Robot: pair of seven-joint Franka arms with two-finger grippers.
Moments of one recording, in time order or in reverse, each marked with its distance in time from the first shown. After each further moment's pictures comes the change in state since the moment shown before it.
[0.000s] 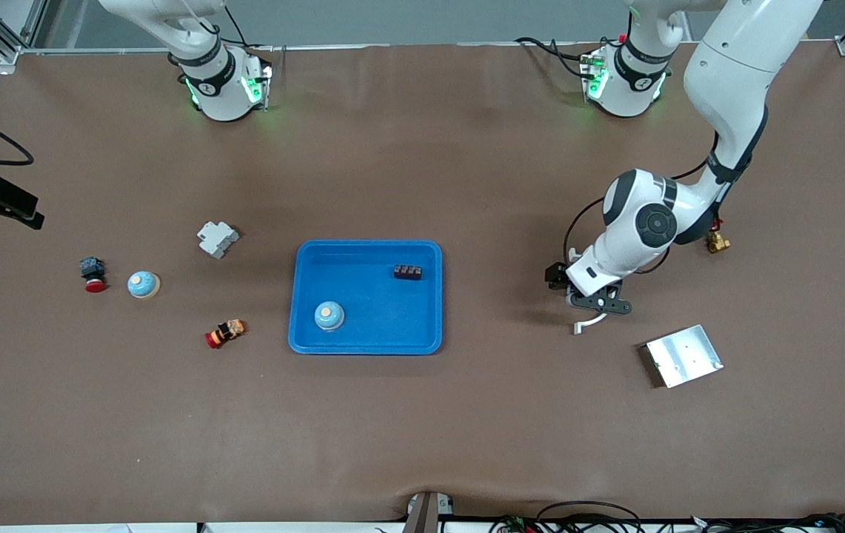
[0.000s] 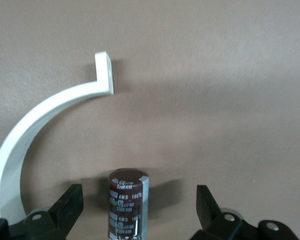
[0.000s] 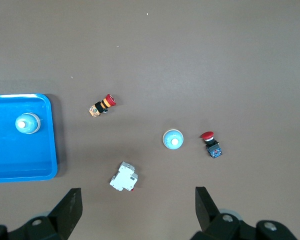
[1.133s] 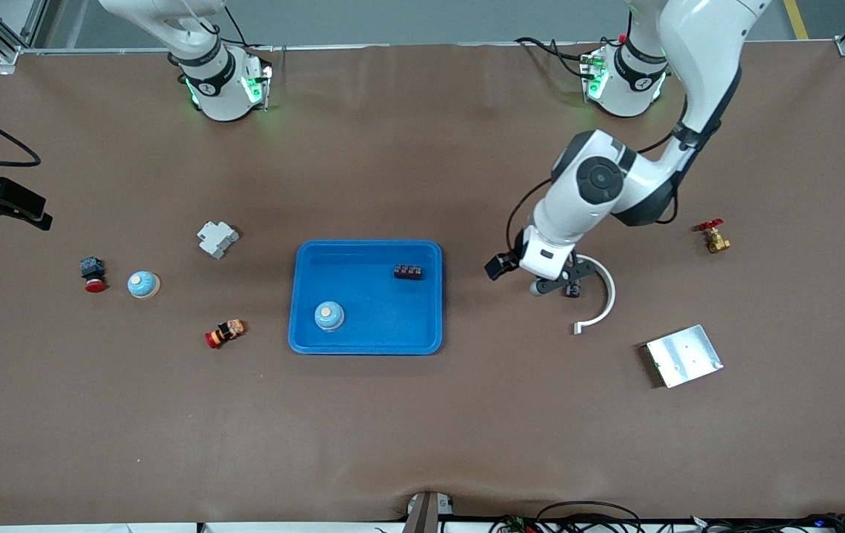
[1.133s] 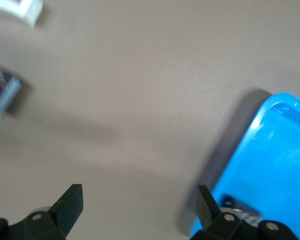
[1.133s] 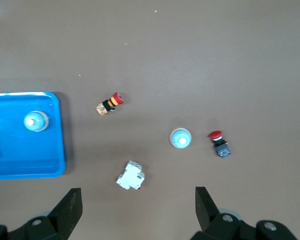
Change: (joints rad) left arm -0.074 -0.088 -0.199 0.137 0.000 -0.159 -0.925; right arm 0.000 0.006 0.001 -0.001 0.040 -0.005 0.002
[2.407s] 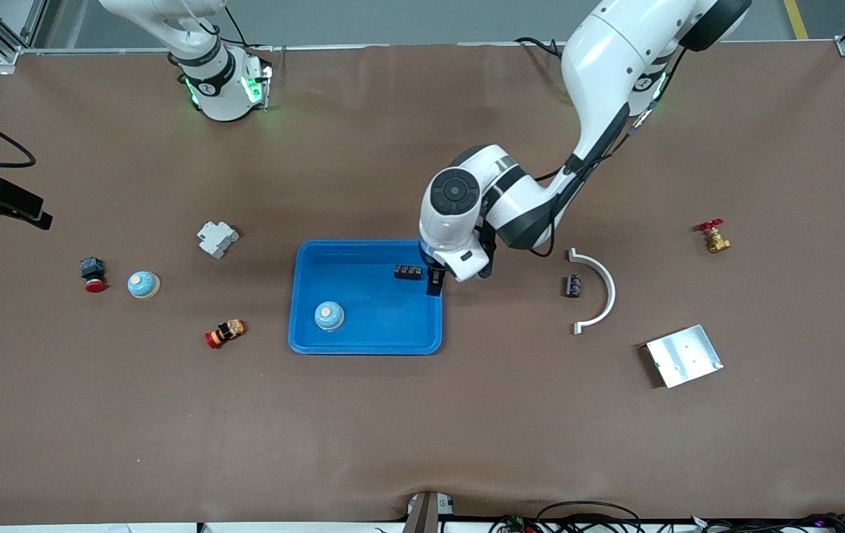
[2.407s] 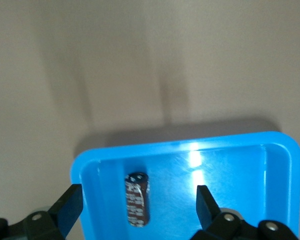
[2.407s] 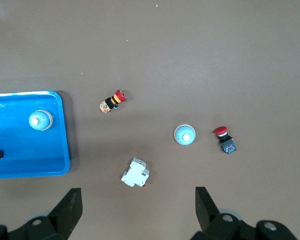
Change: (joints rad) left arm -0.417 0.337 0.174 0.551 0.141 -0.310 -1.219; right arm -0.014 0.003 -0.007 -0.004 0.021 -0.008 0.000
